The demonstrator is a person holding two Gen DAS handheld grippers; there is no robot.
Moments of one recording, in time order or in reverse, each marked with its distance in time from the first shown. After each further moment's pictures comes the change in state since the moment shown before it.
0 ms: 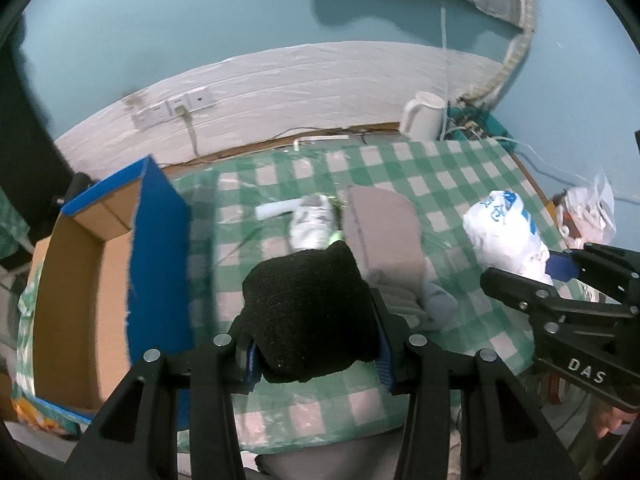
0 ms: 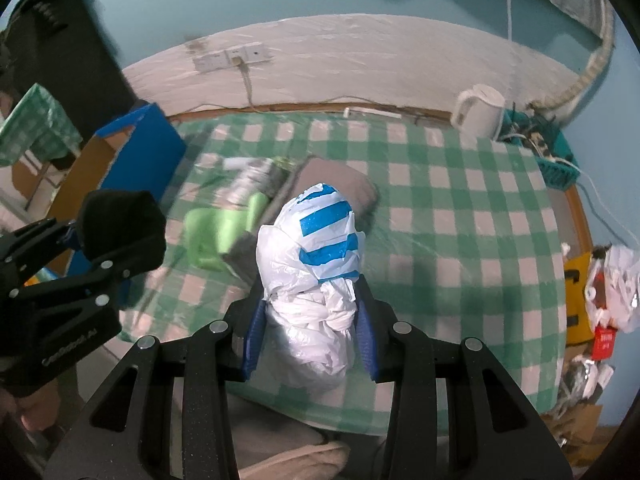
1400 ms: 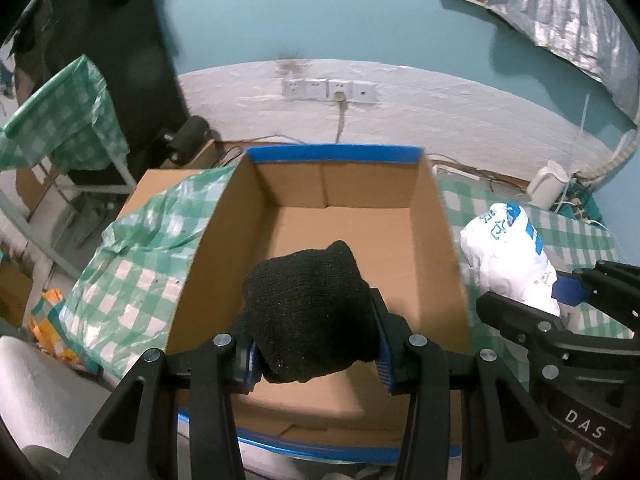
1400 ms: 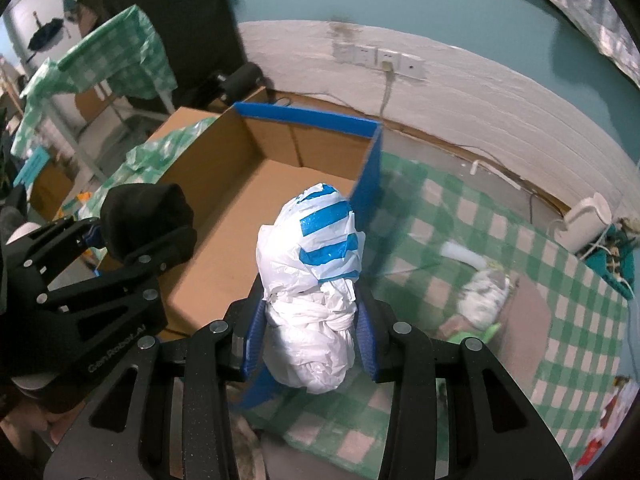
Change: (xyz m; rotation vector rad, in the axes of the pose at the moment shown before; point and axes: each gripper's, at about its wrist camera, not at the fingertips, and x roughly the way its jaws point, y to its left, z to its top) left arm -0.025 0.227 -0.034 -0.325 -0.039 0.246; right arm 0.066 0.245 0.081 -0.319 0.042 0.173
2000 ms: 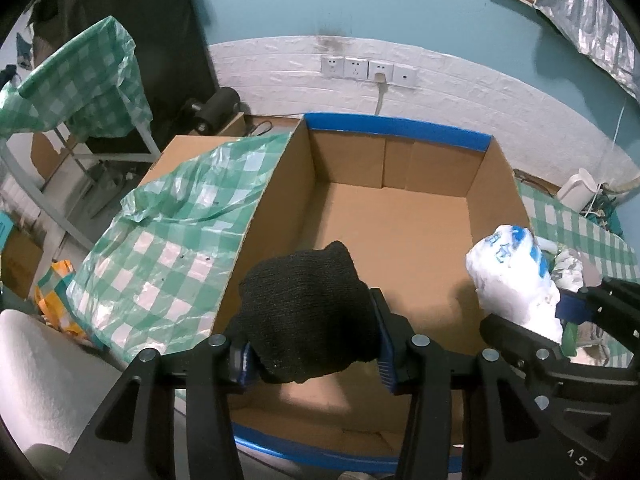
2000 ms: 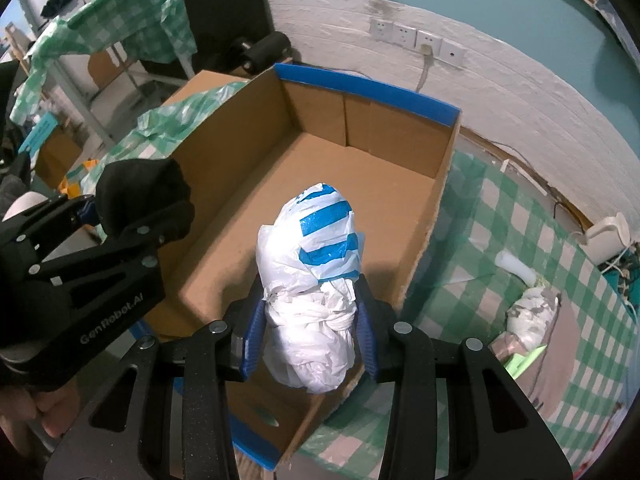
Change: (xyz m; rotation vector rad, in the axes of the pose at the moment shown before) left arm 0.030 0.052 -0.007 -0.088 0.069 0.068; right arm 0.049 0.041 0.010 -0.075 0.085 0.026
